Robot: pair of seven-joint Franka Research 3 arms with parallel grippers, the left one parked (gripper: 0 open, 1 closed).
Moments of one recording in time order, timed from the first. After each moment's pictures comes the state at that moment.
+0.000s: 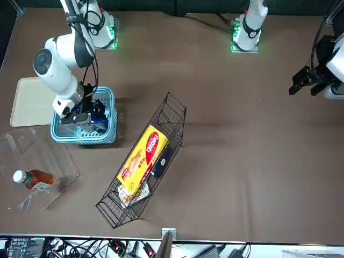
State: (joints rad) arm -0.05 0.07 0.24 -2.23 0.10 2.40 0.01
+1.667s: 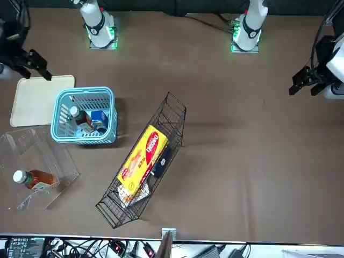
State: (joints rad) arm -0.05 -0.11 0.06 -1.70 0.02 1.58 0.07
